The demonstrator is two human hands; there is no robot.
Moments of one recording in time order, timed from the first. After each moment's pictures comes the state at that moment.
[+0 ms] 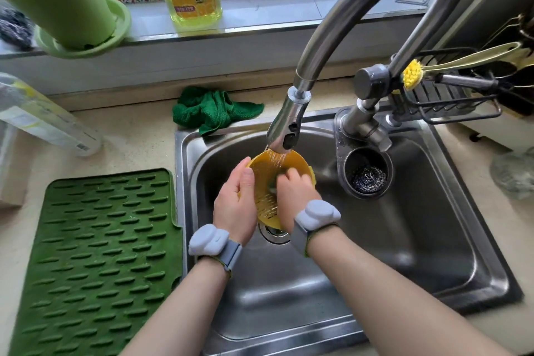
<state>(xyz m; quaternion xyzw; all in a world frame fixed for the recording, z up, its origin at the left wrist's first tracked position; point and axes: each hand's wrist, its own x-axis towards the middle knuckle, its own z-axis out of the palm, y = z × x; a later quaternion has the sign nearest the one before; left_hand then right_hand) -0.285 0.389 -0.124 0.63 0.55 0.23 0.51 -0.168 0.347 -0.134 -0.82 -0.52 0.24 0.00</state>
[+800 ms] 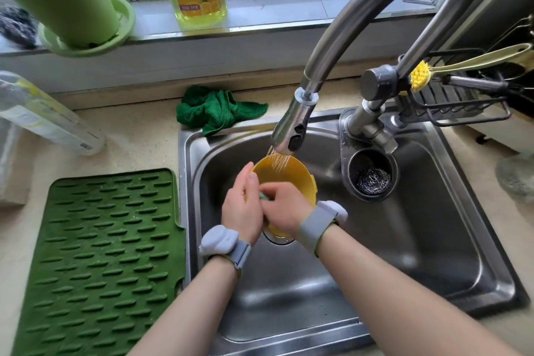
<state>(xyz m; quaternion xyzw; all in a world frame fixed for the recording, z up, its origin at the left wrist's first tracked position) -0.279 0.387 -0.133 0.60 0.58 0.19 0.51 -0.190 0.354 -0.127 -0.73 -0.34 0.51 0.31</state>
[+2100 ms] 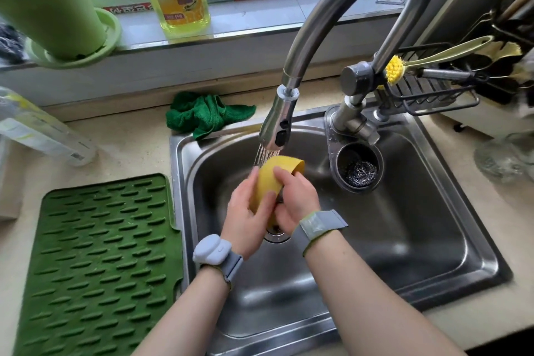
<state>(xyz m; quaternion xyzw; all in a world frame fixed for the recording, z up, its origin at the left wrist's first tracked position) -0.293 0.375 -0.151 0.68 0.45 0.17 0.56 -0.187 0.351 -0.118 -0.57 0.15 0.50 0.64</state>
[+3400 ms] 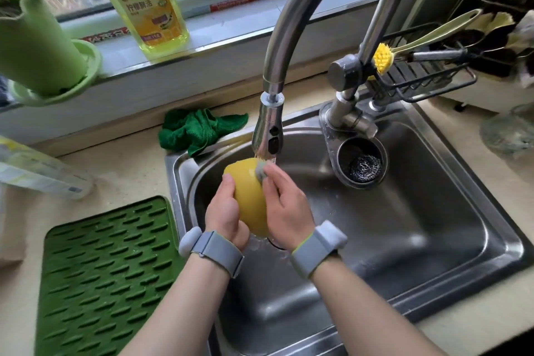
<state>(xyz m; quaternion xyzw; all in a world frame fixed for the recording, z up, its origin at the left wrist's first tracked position) -0.271 0.420 -0.135 0.23 0.57 0.21 0.76 -0.204 0.341 -0.123 -0.76 -0.30 0.25 0.51</state>
